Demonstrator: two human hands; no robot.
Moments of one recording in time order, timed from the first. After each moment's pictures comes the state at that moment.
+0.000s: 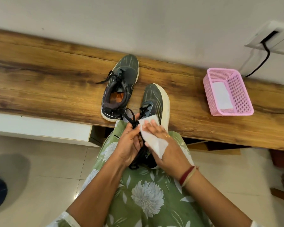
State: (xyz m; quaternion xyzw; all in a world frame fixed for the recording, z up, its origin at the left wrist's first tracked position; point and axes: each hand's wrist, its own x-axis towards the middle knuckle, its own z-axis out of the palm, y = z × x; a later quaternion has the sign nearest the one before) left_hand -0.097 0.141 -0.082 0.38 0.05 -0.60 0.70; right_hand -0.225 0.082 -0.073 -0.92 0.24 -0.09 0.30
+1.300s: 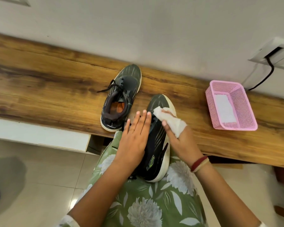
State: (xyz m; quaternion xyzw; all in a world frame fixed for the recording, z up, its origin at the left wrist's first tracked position) left_hand -0.085 0.123 -0.086 0.80 -0.58 -0.07 0.15; right_hand -0.205 0.013 -0.055 -0.85 0.34 -0.17 0.37
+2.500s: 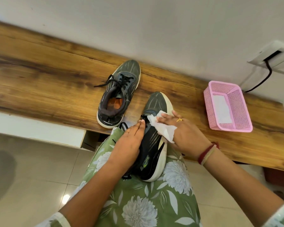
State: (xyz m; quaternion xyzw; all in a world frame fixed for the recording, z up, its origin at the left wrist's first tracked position) left_hand -0.085 0.130 -0.096 0.77 -0.56 -0.20 0.23; right_hand -0.216 -0.021 -0.052 -1.00 0.08 0.03 -0.03
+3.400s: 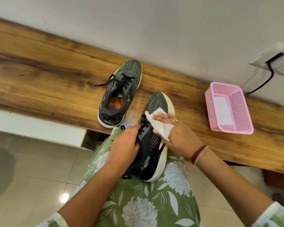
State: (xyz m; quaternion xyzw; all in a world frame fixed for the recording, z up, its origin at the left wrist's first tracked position) left_hand -0.083 0.135 -0.106 0.81 -0.45 -0.21 0.30; right_hand -0.202 -0.006 -0.052 -0.97 0.17 0.01 0.15
